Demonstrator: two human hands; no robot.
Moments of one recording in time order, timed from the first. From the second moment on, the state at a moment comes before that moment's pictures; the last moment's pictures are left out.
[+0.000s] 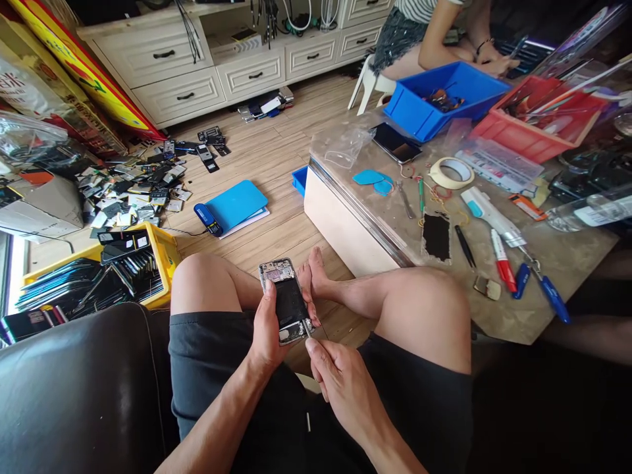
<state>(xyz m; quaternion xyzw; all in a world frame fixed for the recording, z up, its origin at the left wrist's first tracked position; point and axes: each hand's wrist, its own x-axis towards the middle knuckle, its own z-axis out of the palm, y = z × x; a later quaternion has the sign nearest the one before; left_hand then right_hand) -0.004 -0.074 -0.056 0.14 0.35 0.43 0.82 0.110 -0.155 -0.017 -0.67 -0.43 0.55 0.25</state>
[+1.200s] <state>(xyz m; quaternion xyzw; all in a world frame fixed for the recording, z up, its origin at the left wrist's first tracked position) -0.009 -0.071 -0.074 0.18 0.37 0.42 0.81 0.104 -0.134 -0.004 -0.69 -0.35 0.60 0.19</state>
